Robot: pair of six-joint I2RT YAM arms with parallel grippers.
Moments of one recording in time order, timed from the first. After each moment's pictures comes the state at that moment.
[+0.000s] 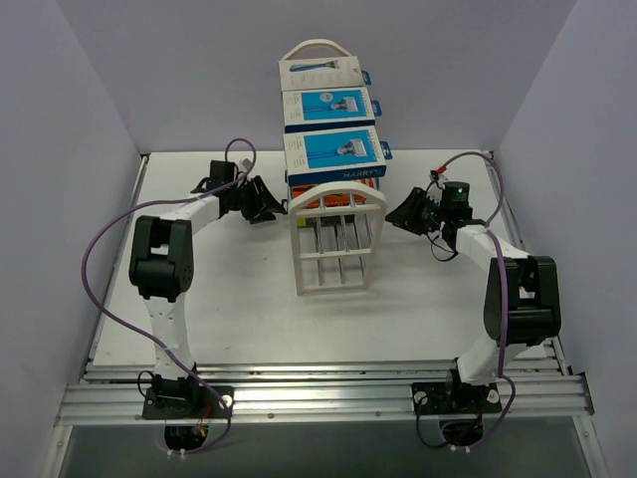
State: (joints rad) left arm -0.17 2.13 1.52 -0.20 0.59 -0.66; right arm 0.02 1.65 0.96 0.07 -0.55 0.55
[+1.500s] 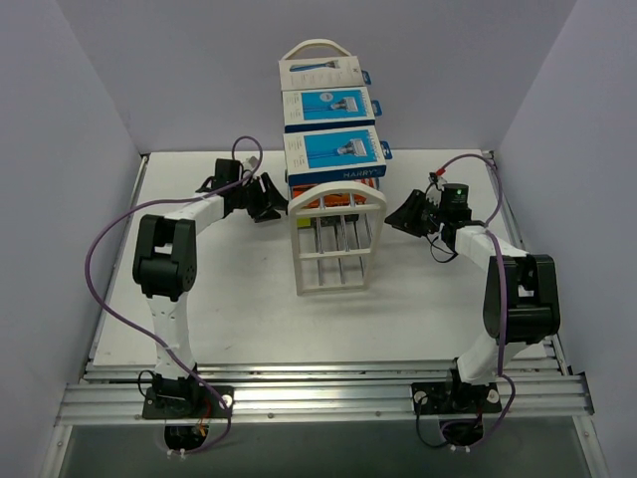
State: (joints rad) left arm -0.19 2.15 1.54 -0.16 0.63 -0.67; right arm 0.02 1.66 0.94 0.08 -0.55 0.54
